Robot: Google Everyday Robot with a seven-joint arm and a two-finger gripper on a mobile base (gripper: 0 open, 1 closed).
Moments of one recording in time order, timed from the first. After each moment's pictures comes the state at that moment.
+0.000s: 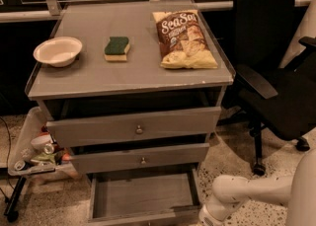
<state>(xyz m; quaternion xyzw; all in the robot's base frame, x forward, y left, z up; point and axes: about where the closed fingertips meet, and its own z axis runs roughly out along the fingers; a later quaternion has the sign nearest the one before) 0.328 -0.163 0.312 0.37 -0.89 -0.24 0.06</state>
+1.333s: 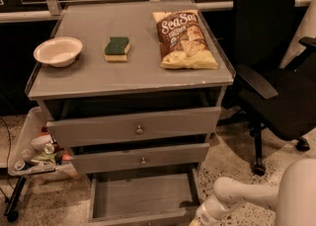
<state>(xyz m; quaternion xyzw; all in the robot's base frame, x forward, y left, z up) 0.357 -0.154 0.243 0.33 -0.89 -0.30 0.03</state>
